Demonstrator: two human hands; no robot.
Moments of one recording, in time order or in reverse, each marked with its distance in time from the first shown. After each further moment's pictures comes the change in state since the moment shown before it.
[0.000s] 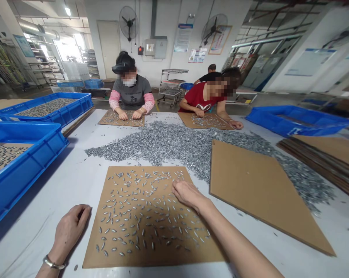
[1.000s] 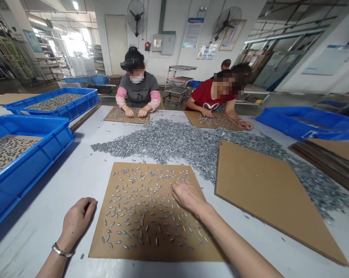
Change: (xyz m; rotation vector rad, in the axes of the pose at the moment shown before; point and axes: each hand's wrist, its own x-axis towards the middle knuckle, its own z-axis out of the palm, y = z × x) left_hand -0.003 -0.001 0.003 0.000 0.018 0.055; right_hand -0.005 -0.025 0.009 -0.130 0.042 -0.058
